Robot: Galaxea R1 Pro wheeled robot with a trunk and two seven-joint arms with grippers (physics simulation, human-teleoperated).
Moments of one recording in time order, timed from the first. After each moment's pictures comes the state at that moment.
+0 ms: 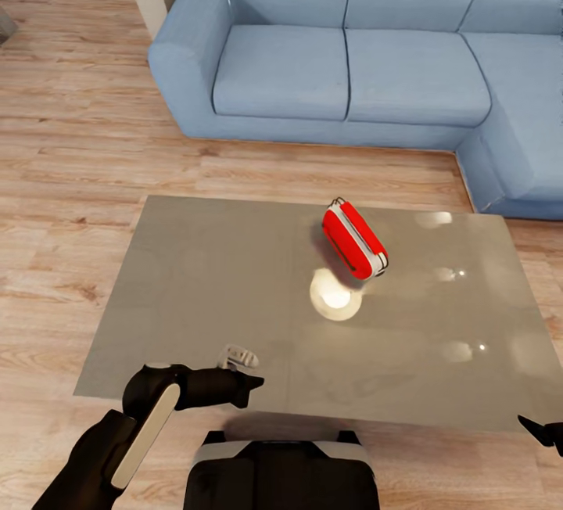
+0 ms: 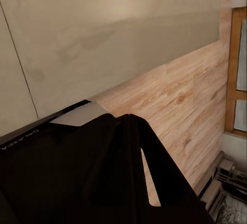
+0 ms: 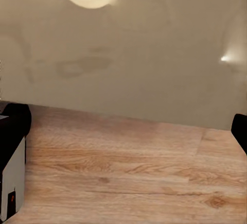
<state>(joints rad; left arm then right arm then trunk) -0.39 0.13 -0.33 -1.52 0.40 0.96 -0.44 -0.56 -0.07 -1.34 -1.48 1.17 0.06 1.33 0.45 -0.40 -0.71</state>
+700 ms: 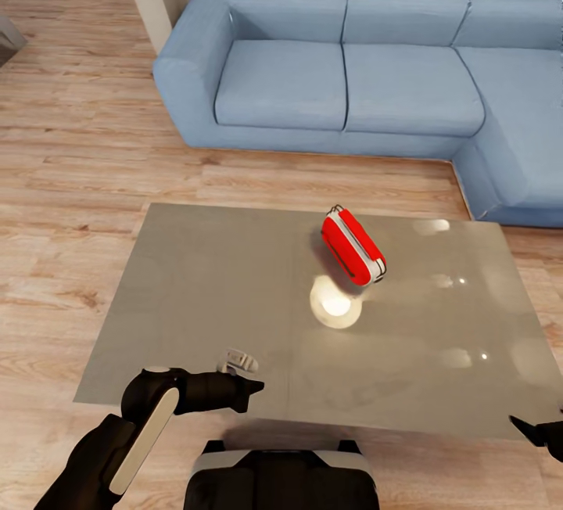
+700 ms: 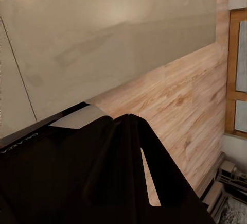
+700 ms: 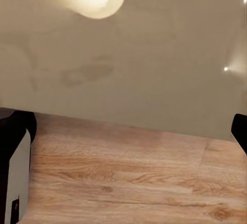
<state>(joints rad) -0.37 0.13 -0.33 -1.52 0.40 0.95 -0.45 -0.56 -0.04 -1.34 -1.48 1.17 0.03 1.33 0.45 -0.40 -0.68</state>
